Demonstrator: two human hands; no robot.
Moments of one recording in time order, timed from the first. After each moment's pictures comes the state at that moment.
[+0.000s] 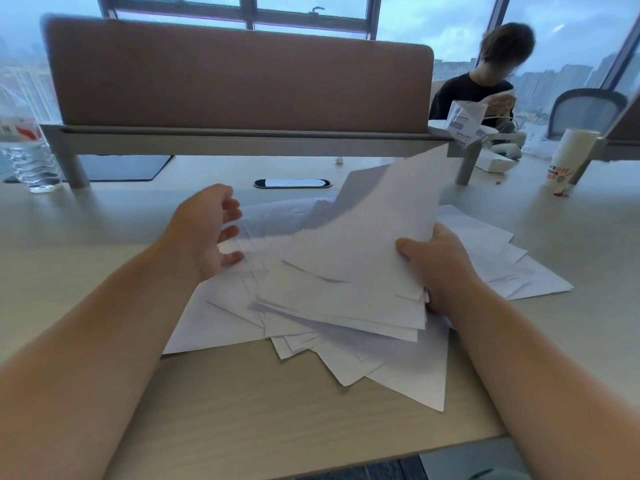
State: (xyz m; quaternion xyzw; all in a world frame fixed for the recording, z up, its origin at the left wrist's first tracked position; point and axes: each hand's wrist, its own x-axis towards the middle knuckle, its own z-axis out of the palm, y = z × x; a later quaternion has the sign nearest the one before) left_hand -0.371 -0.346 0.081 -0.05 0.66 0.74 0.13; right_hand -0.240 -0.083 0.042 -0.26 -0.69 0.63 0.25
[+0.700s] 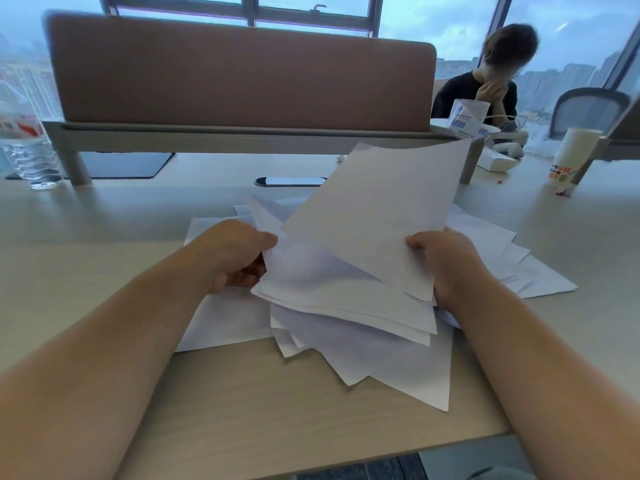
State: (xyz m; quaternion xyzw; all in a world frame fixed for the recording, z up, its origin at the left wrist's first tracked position) left_hand -0.363 -0.333 0.060 0.04 0.82 0.53 0.20; right_hand -0.229 -0.091 0.059 -0.30 -0.59 0.72 0.21
